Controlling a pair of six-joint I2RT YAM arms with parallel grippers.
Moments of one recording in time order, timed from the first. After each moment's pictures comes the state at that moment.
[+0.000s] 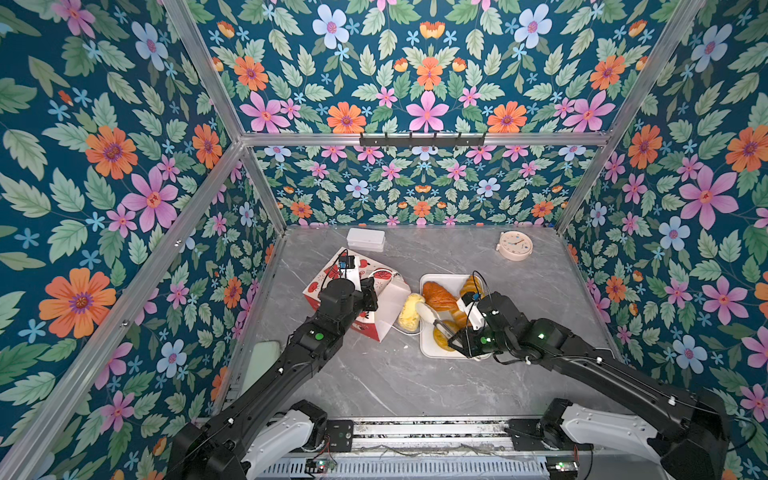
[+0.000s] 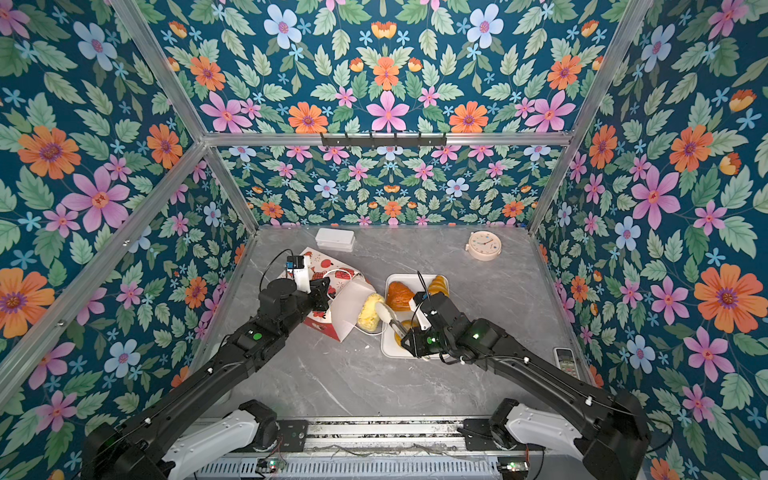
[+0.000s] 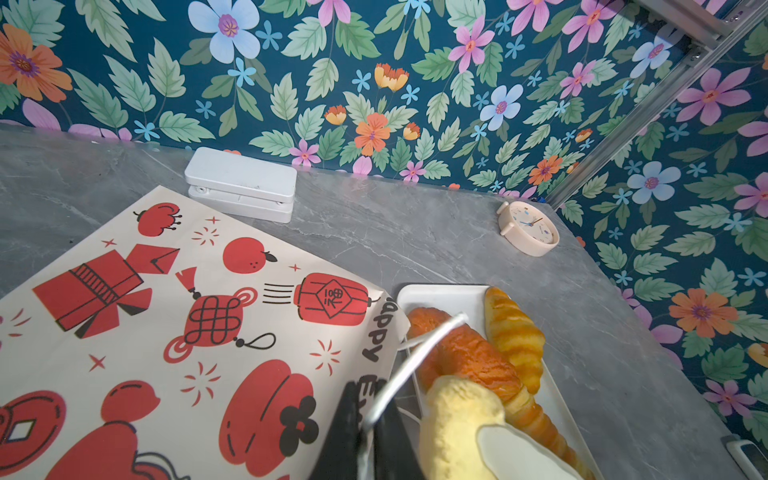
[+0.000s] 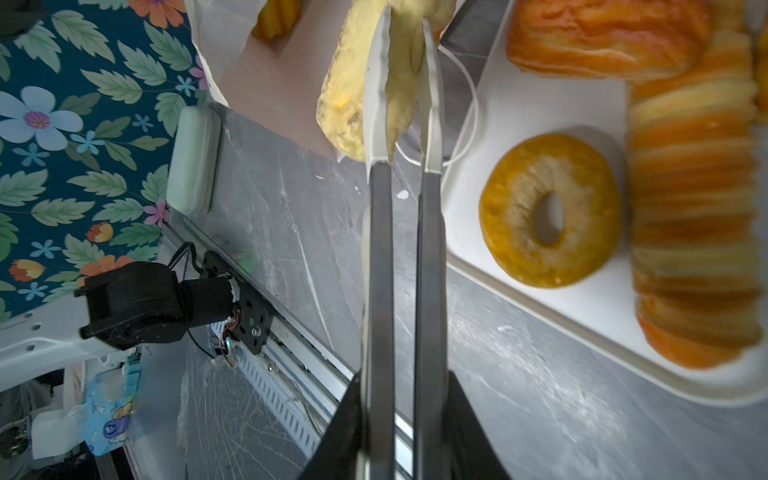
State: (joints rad) left arm -0.54 0.99 0.70 -0.04 -0.13 -0.39; right arm 0.79 1.05 0.88 -0.70 -0.23 0.61
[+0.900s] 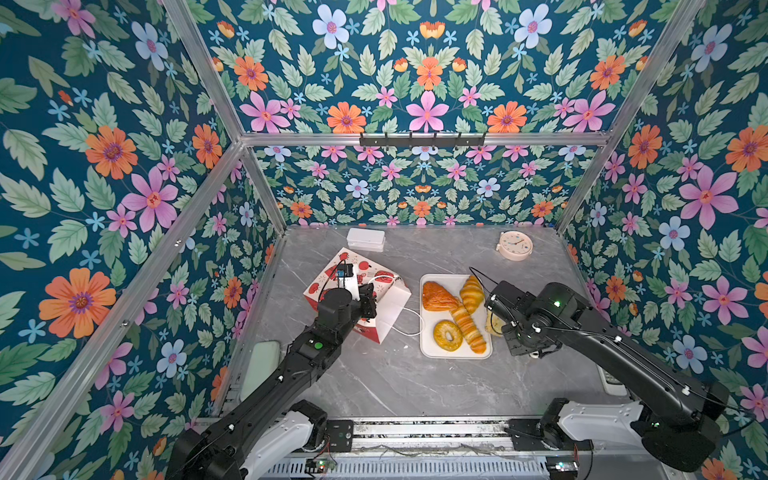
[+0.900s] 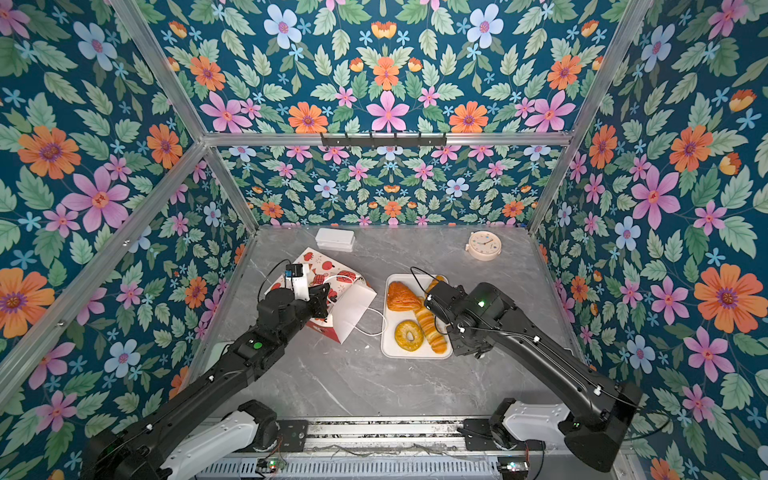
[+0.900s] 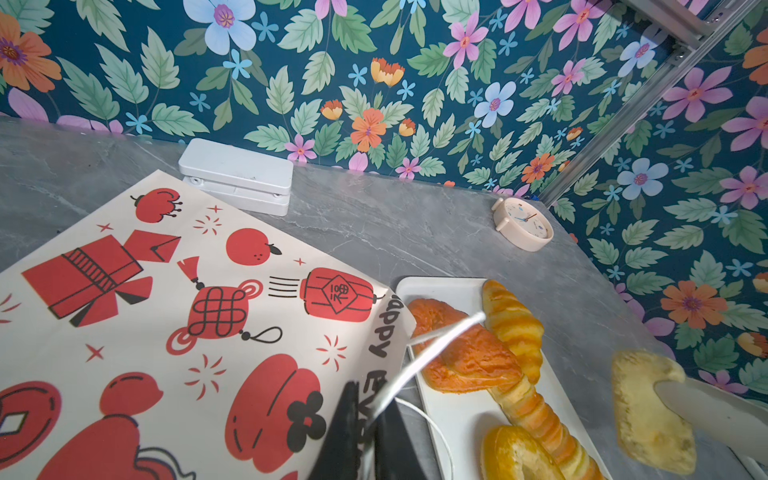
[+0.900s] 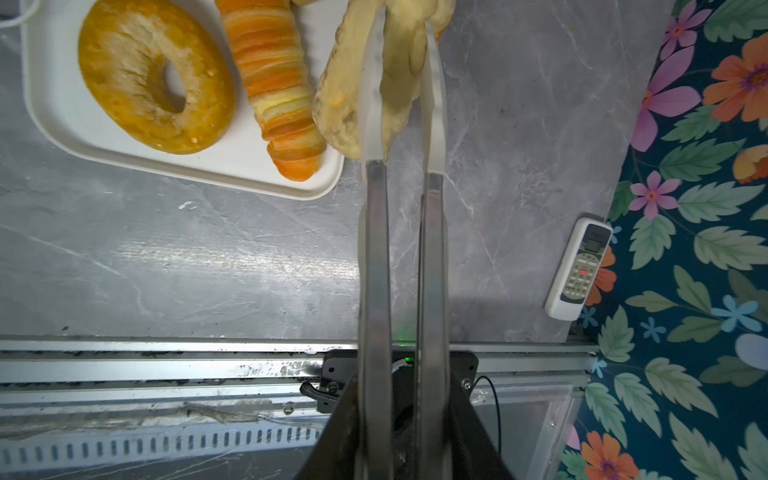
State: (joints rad) left arm -0.53 0.94 0.59 0.05 -0.11 -0.39; right arm 0.79 1.26 1.36 -1.64 0.33 0.56
